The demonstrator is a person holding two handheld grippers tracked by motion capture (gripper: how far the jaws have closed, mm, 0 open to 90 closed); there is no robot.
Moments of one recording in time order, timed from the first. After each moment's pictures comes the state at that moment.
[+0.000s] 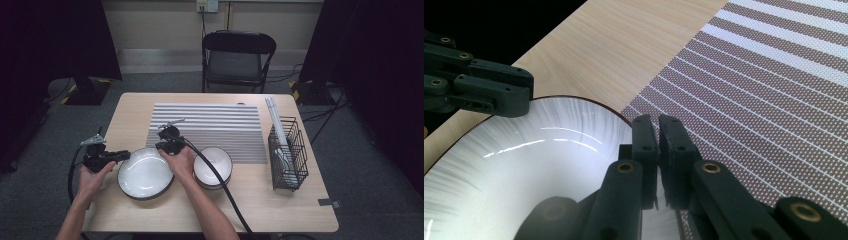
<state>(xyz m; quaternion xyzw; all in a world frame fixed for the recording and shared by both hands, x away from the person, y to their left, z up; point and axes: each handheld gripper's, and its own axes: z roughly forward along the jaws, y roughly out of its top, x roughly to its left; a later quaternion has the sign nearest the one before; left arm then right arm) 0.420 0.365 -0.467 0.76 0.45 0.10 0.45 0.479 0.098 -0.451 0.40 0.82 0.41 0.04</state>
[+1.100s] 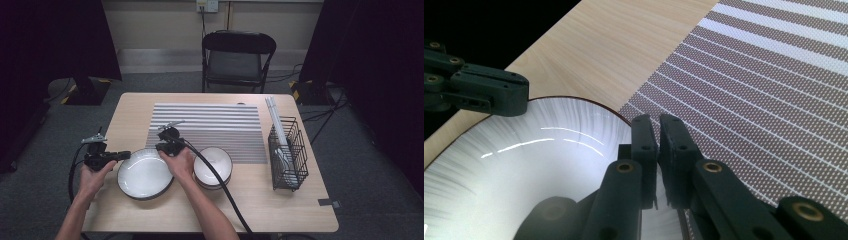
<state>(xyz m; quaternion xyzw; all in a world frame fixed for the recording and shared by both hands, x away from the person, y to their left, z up) 0.421 0.363 -0.464 0.75 0.48 0.08 0.45 0.476 0.099 -0.454 0.41 0.81 0.41 0.04</state>
